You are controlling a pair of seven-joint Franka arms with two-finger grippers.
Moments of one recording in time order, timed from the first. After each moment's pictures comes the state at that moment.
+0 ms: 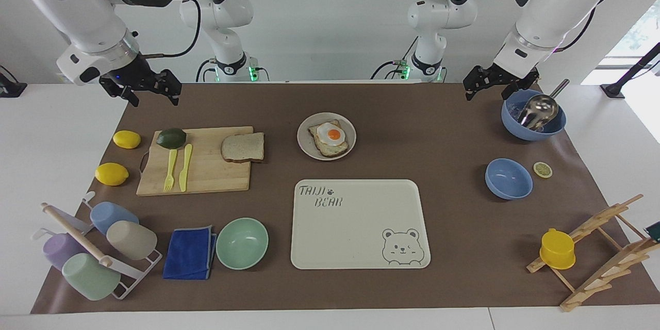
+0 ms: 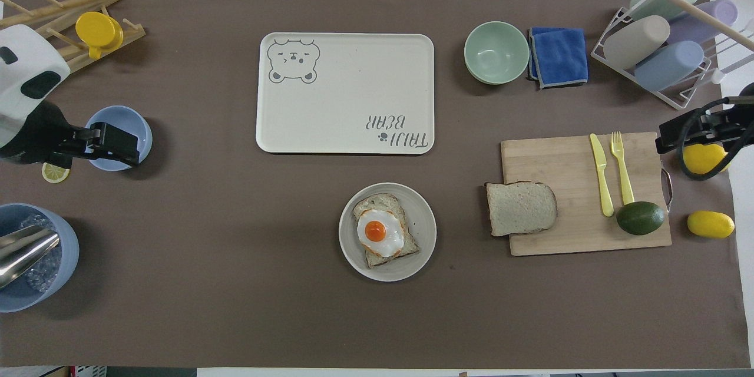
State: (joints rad) left arm 0.01 -0.02 -0.17 -1.62 -0.03 1.48 -0.11; right arm 0.07 0.05 -0.13 -1.55 0.00 1.46 -0.06
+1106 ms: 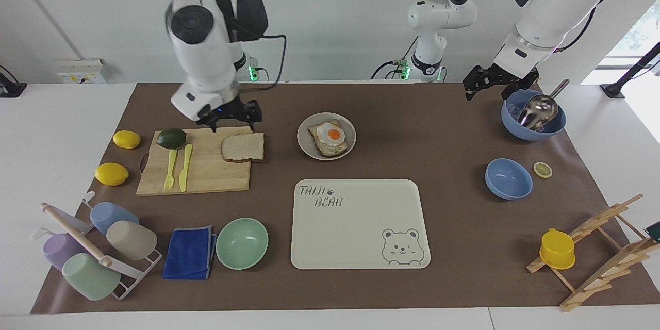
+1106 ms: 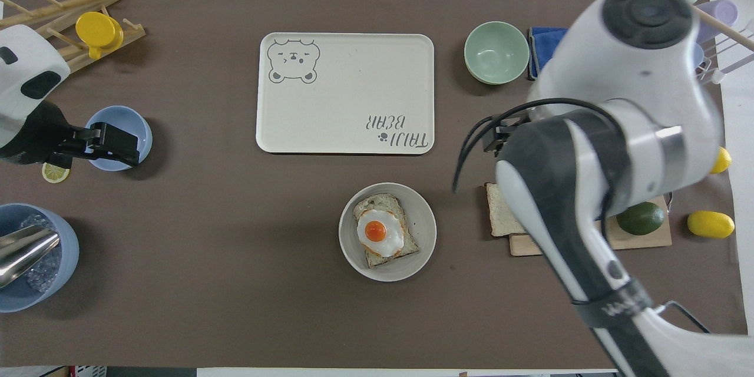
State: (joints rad) left arm 0.01 -0.02 -0.17 -1.62 -0.03 1.48 -0.11; right arm 0.44 0.22 -0.10 -1.63 -0.04 1.66 0.29
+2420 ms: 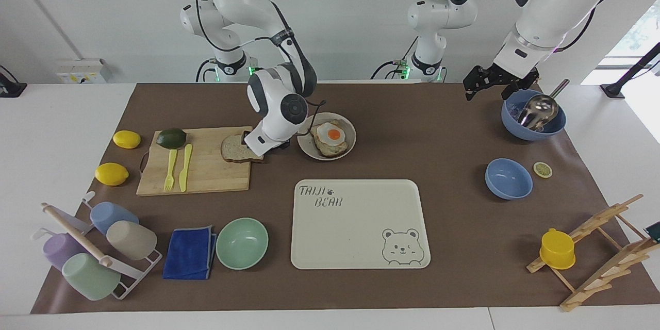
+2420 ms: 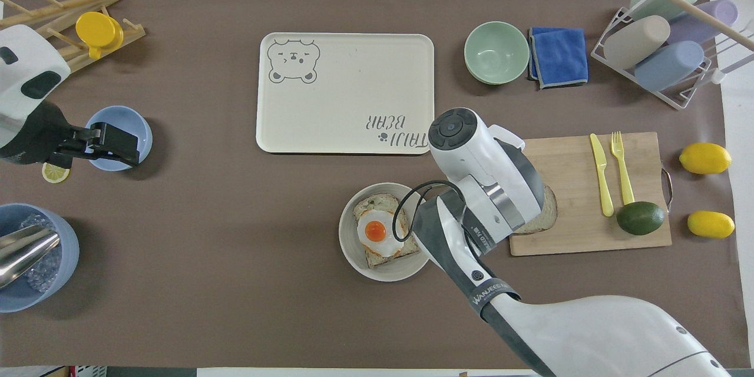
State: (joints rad) left arm 0.01 -0.02 -0.17 -1.62 -0.03 1.48 -0.11; right arm 0.56 0.32 -0.11 -1.95 -0.21 1.80 0.50
